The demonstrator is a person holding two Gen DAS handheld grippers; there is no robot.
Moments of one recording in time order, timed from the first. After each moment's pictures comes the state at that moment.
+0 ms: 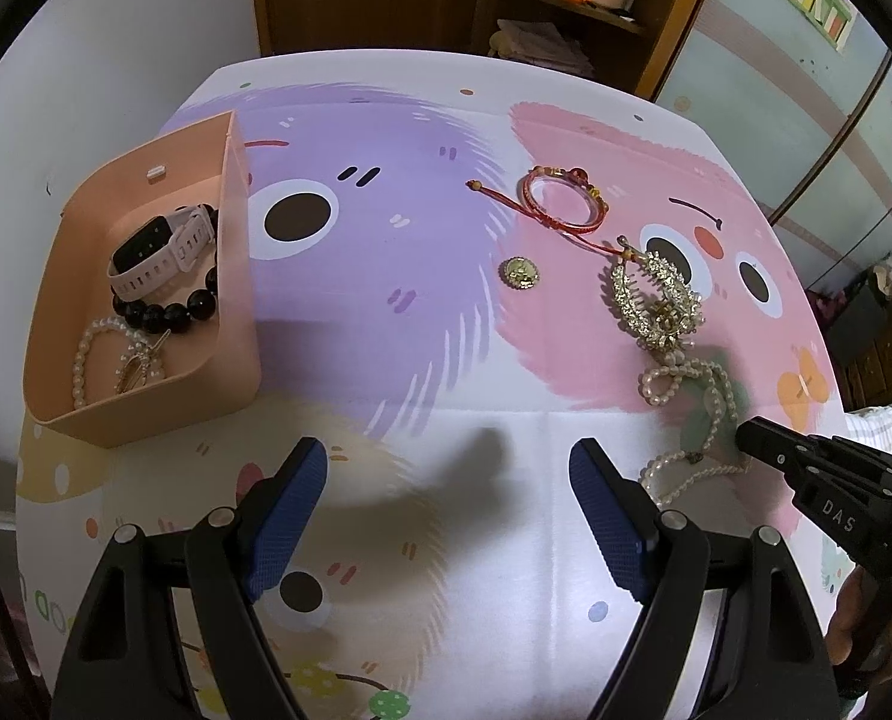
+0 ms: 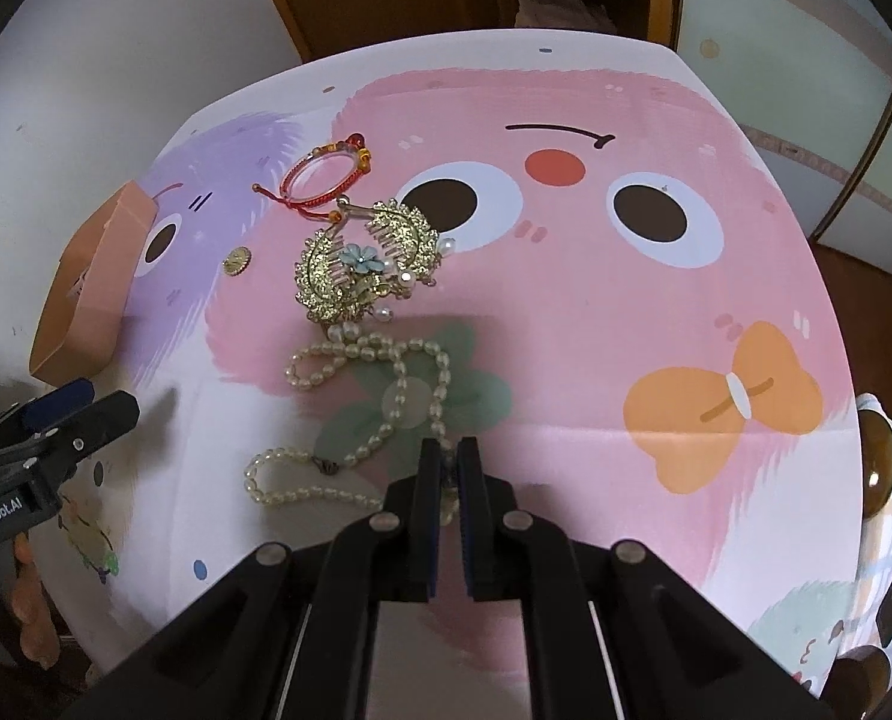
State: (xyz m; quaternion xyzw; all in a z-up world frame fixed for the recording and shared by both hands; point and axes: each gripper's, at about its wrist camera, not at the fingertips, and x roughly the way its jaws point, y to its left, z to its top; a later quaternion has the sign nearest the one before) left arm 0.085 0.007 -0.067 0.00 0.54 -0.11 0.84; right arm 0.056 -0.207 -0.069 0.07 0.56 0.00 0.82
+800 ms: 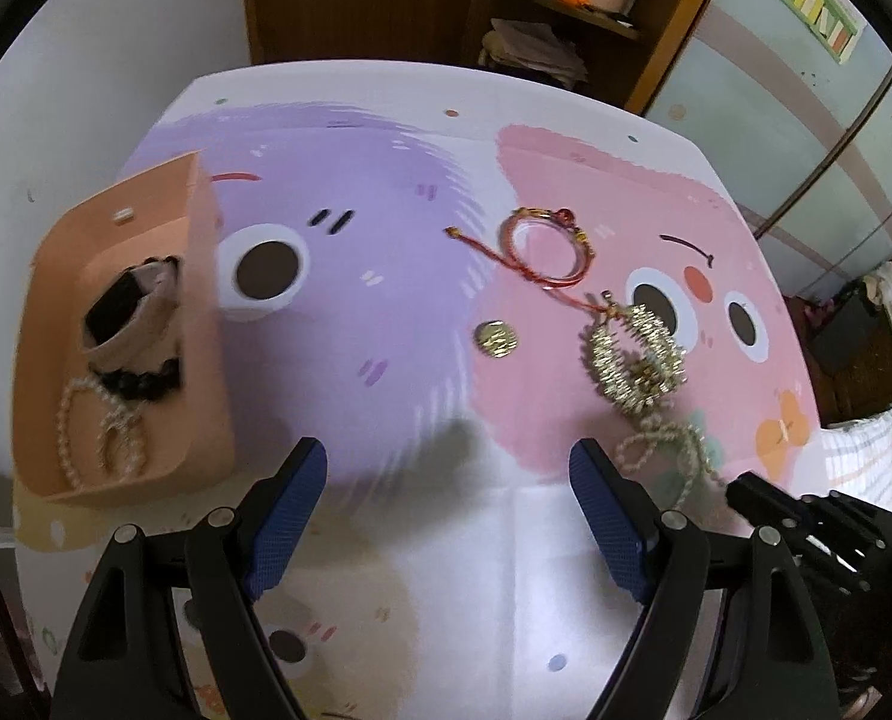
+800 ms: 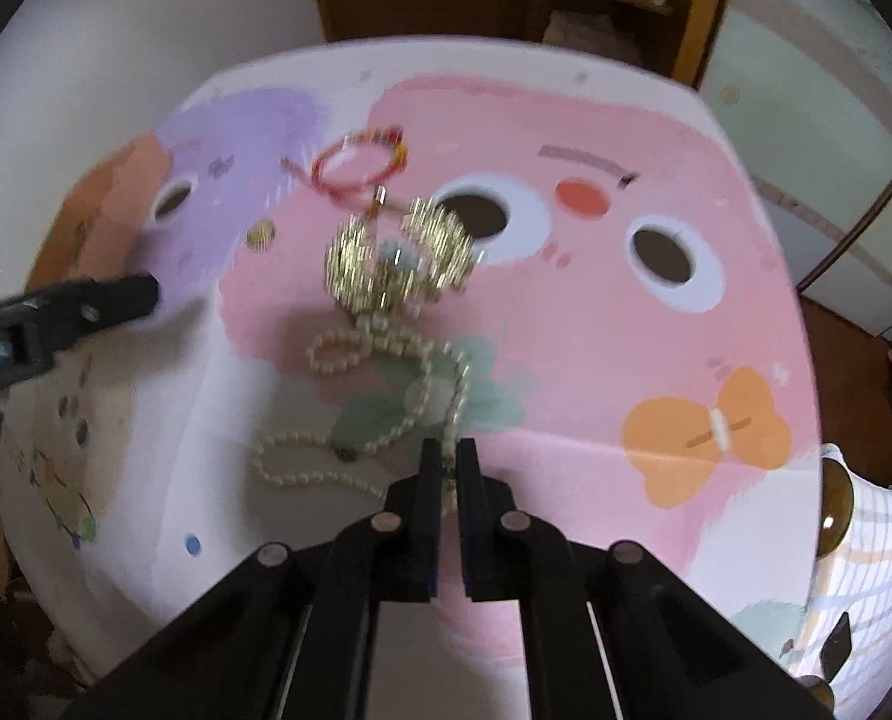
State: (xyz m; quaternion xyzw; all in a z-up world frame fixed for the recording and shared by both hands) left arm 0.123 -0.007 -0.054 -0.02 0.55 -0.13 0.82; right arm 0.049 -0.186 -0.050 0.00 0.55 0.00 0.84
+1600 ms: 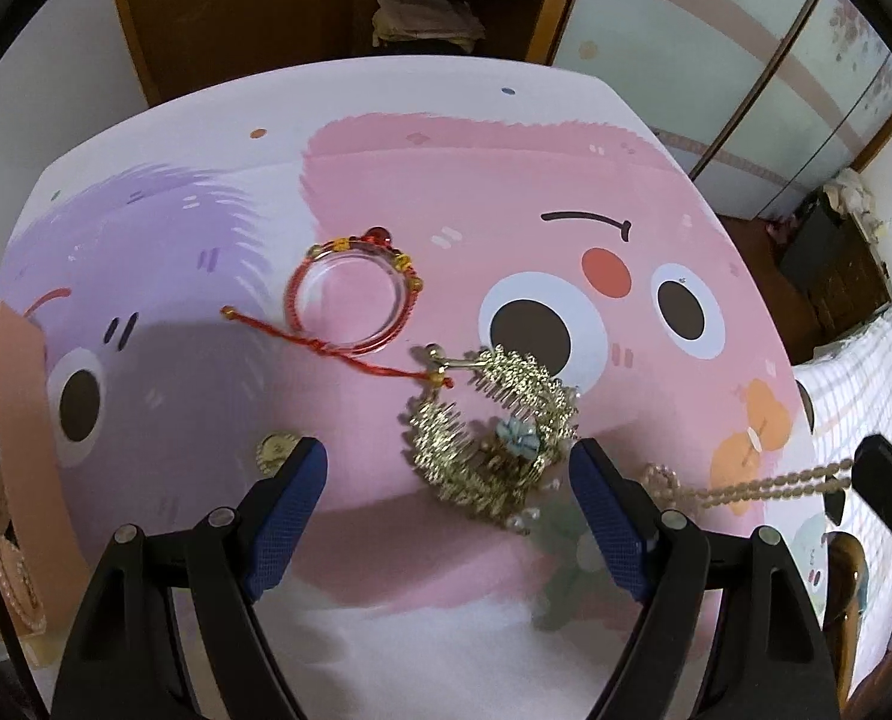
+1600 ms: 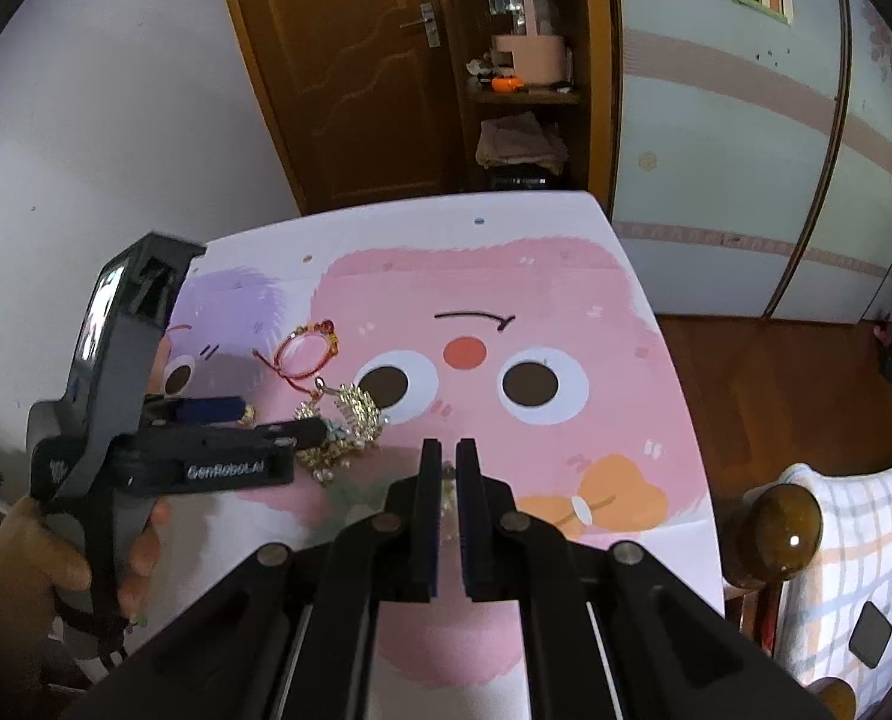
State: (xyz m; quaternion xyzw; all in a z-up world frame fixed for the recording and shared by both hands) left arm 0.161 -0.121 -0.072 0.06 0.56 -0.21 0.80; right arm 0.027 -0.245 0.017 0.07 0.44 -0.05 0.90
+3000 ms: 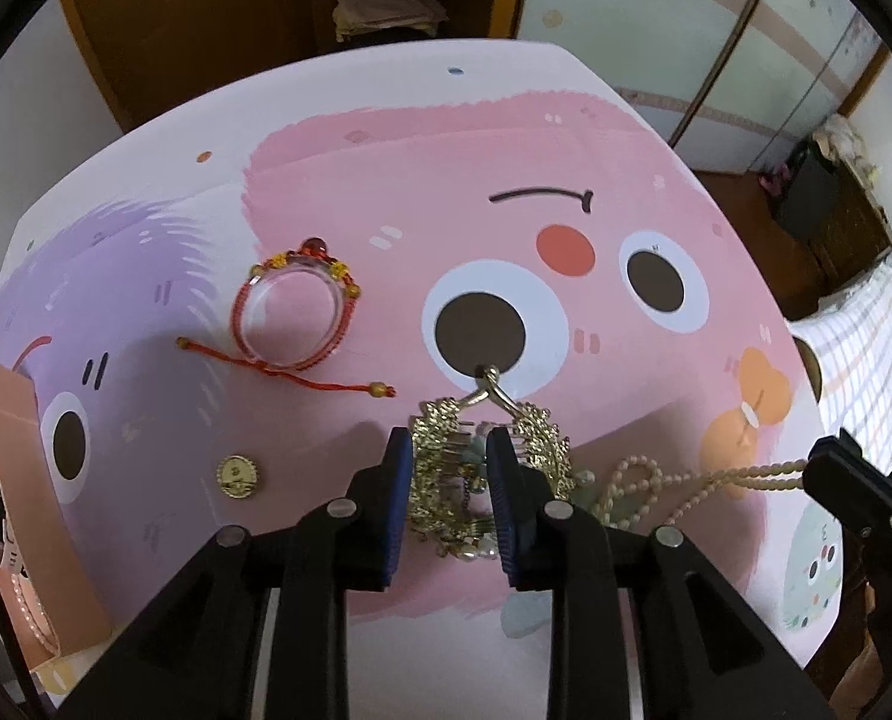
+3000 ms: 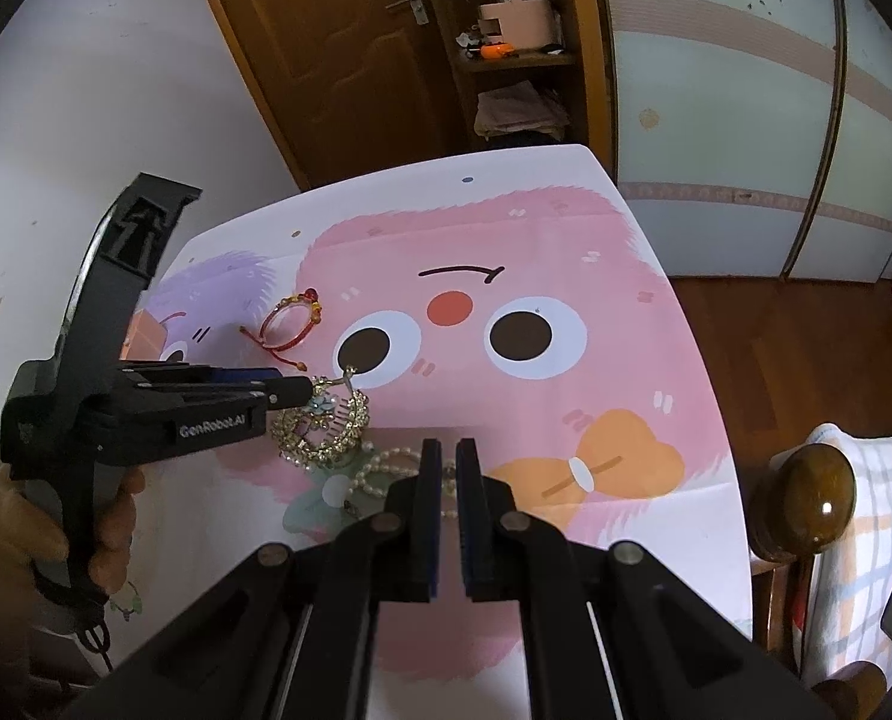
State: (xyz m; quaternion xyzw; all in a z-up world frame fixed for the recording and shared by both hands) left arm 0.150 -0.149 -0.069 0.12 0.56 -0.23 0.78; right arm 0.026 -0.265 -0.010 0.11 0.45 -0.03 0.89
